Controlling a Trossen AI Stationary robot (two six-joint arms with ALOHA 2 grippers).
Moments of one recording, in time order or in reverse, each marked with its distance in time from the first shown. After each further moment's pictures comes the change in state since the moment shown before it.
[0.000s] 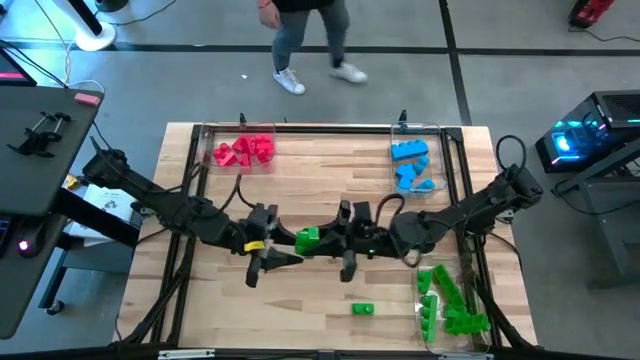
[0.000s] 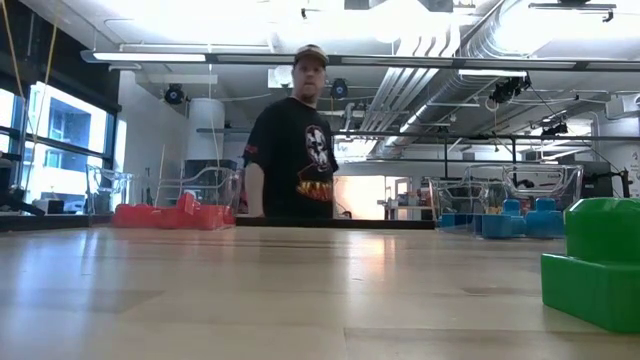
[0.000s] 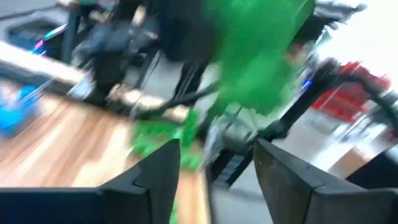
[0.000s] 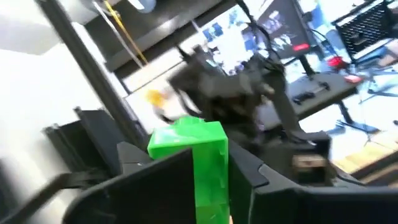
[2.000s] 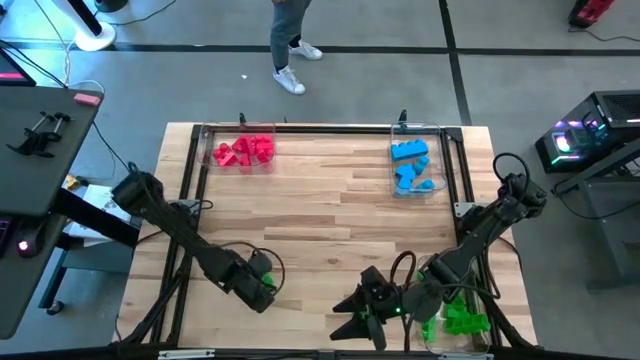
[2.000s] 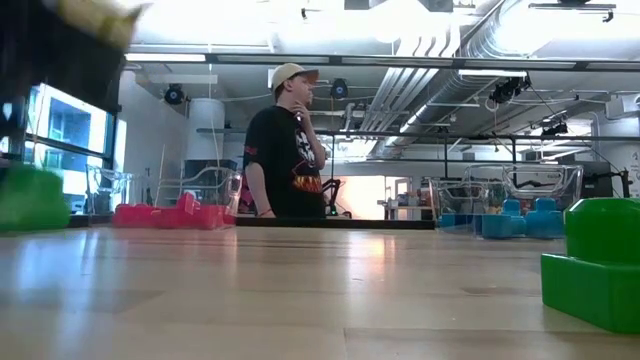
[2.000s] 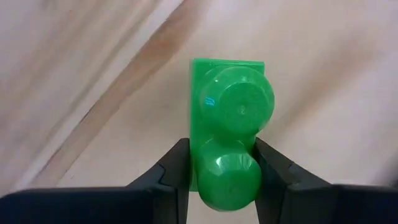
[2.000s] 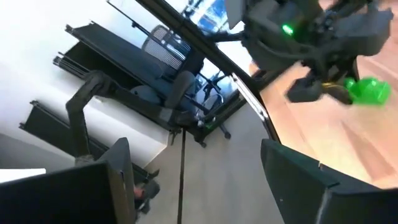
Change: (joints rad) left arm -0.193 0.396 -0.157 -0.645 0.234 -0.908; right arm 0.289 0.031 0.002 -0.443 -0.014 0.566
